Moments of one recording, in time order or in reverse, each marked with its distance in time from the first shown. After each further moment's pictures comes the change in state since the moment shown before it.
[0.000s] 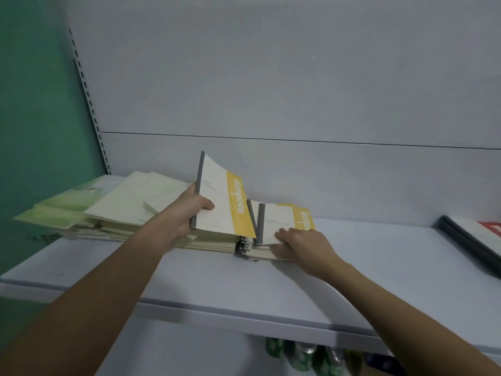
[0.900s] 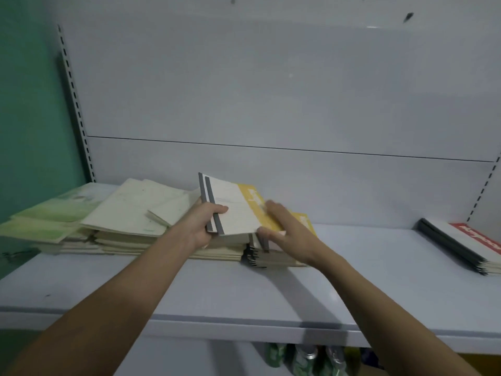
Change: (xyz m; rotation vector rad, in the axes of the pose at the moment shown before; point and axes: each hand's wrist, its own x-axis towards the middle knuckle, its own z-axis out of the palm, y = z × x) left_hand 0.003 -0.007 -0.002 -0.313 -0.053 -0.068; right_hand 0.025 -0.053 -0.034 0.729 0.071 0.190
